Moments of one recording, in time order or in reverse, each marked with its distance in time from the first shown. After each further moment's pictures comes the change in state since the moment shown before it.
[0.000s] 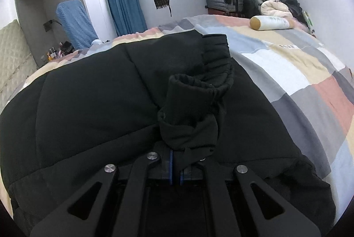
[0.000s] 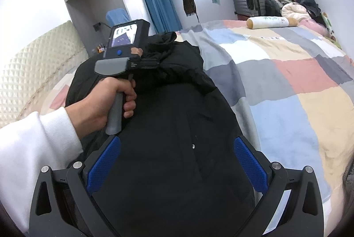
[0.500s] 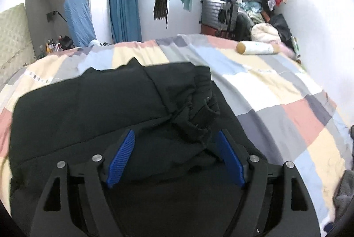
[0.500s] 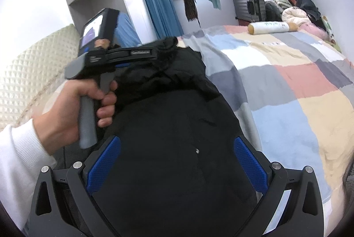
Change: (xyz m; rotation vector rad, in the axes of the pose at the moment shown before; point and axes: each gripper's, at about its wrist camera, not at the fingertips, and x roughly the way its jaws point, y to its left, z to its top) left arm -0.097 0.028 -0.008 -0.117 -0.077 -0.130; right arm -0.014 0.009 0.000 -0.009 -0.053 0.015
